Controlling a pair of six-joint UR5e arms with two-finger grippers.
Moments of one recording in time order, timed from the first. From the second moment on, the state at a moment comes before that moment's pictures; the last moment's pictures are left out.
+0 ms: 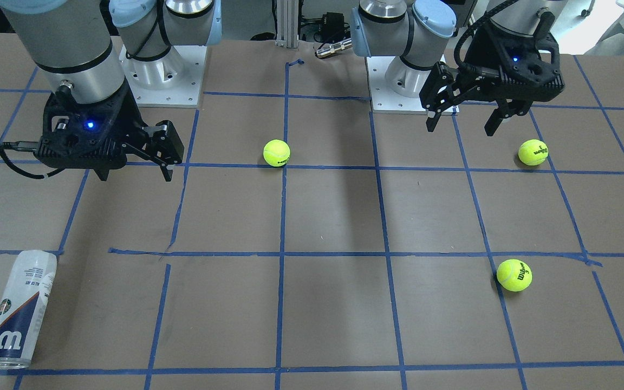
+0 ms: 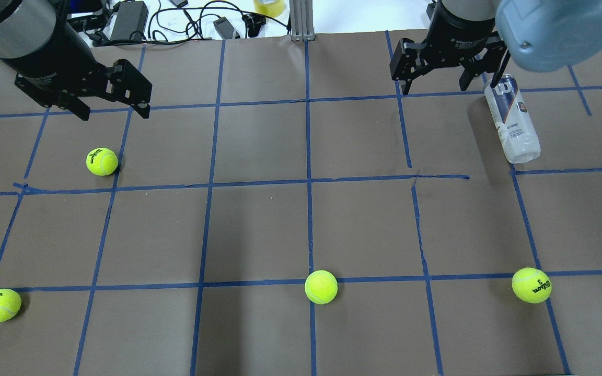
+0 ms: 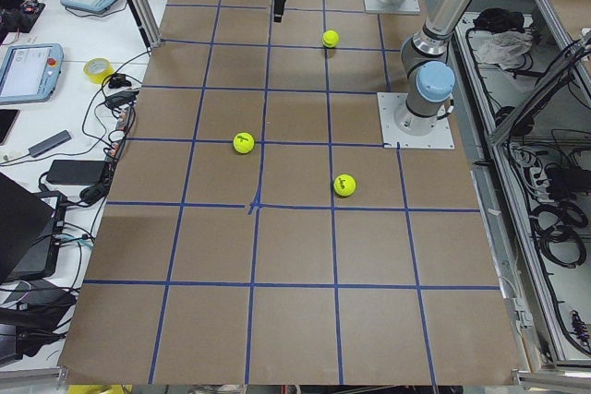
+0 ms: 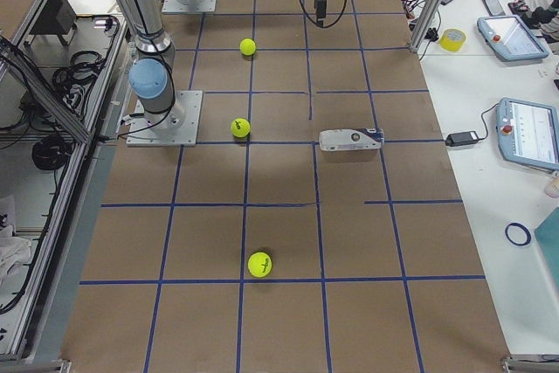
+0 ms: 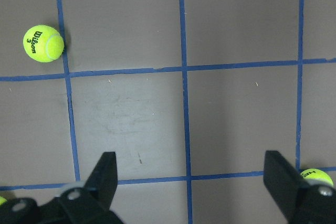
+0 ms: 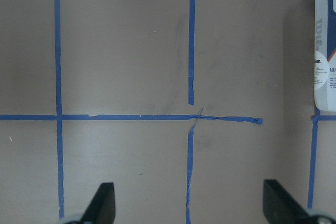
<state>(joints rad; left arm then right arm) -1.50 -1.49 -1.58 -1.52 1.53 0.10 1.63 -1.45 1.49 -1.69 -1.59 0.04</state>
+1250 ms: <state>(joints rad) -1.50 -1.49 -1.59 -1.52 1.53 0.09 1.38 -1.10 1.17 -1.74 -1.62 -0.15</state>
